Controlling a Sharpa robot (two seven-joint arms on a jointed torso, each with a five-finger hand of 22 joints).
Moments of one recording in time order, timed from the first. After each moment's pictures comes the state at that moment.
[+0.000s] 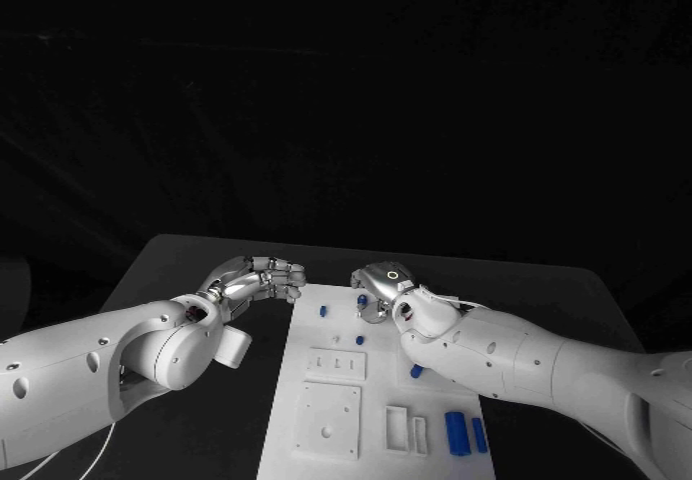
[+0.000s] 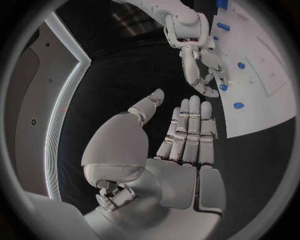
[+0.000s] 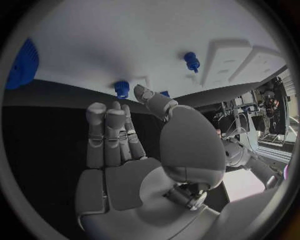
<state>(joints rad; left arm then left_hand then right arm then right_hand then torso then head) 1.32 -0.86 -0.12 1.52 -0.13 -0.27 0.27 1.13 -0.10 0.47 -0.26 0.07 0.74 0.19 0.41 0.39 1.09 0.15 0.18 0.09 0.92 0.10 0.56 0.52 0.05 0.75 0.01 0.44 1.31 1.21 -0.34 -0.14 0.89 -1.70 -0.58 -0.15 1.16 -0.28 0.79 -0.22 0.05 0.86 0.16 0.33 0.41 1.07 0.13 0.06 0.16 1.31 0.00 1.13 0.75 0.18 1.19 -0.04 0.95 1.31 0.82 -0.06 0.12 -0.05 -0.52</state>
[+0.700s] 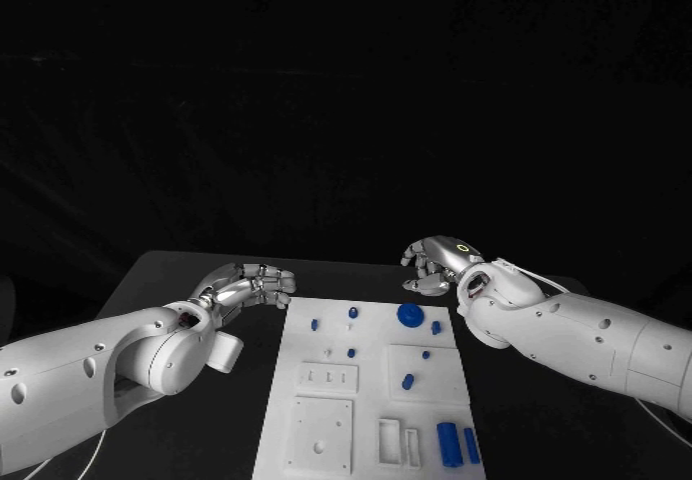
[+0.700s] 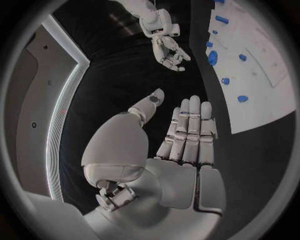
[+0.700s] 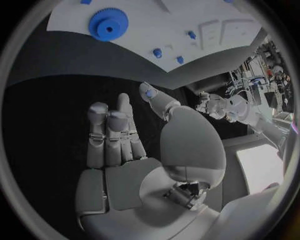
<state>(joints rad) 1.33 -0.86 -0.12 1.47 -0.13 -0.27 0.27 1.13 -0.10 0.47 -0.26 0.07 0.74 0.19 0.41 0.39 1.09 0.15 0.18 0.09 0.92 0.10 0.56 0.52 0.04 0.74 0.00 0.44 1.31 1.27 -0.66 0.00 1.16 -1.52 -0.47 -0.13 1.14 -0.26 0.63 -0.22 0.08 0.88 0.13 0.32 0.43 1.10 0.02 0.85 0.93 1.31 -0.08 1.18 0.77 0.22 1.22 -0.04 0.94 1.31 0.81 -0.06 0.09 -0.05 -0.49</state>
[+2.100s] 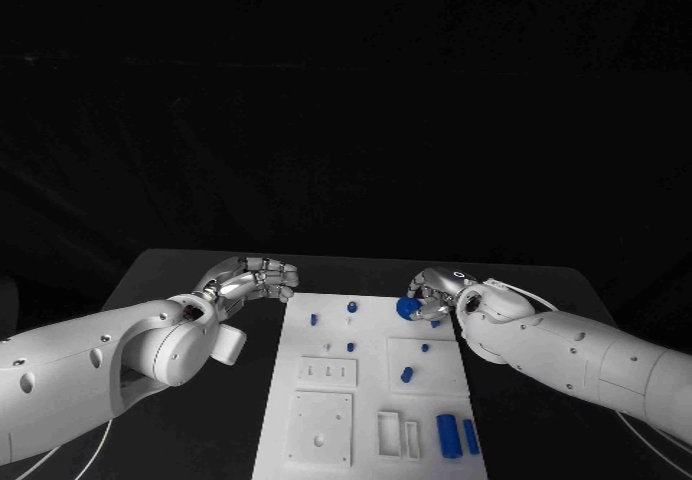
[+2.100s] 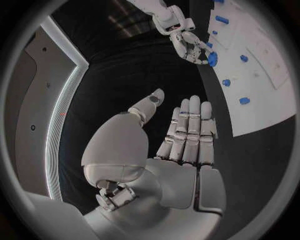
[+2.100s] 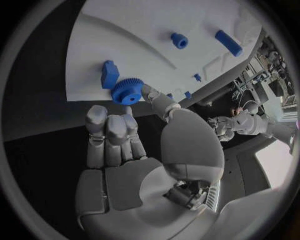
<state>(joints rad) 1.33 -0.86 -0.12 1.47 -0.13 -0.27 0.27 1.13 -0.10 0.47 -0.27 0.07 0.74 0.19 0.41 0.39 1.09 0.15 0.18 0.09 0.92 0.10 0.56 0.52 0.04 0.75 0.00 0.44 1.31 1.19 -0.57 -0.02 0.98 -1.50 -0.32 -0.11 1.09 -0.23 0.59 -0.25 0.16 0.85 0.14 0.27 0.41 1.13 0.05 1.25 1.26 1.29 -0.06 1.30 0.93 0.18 1.20 -0.08 1.09 1.31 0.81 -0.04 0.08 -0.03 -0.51</state>
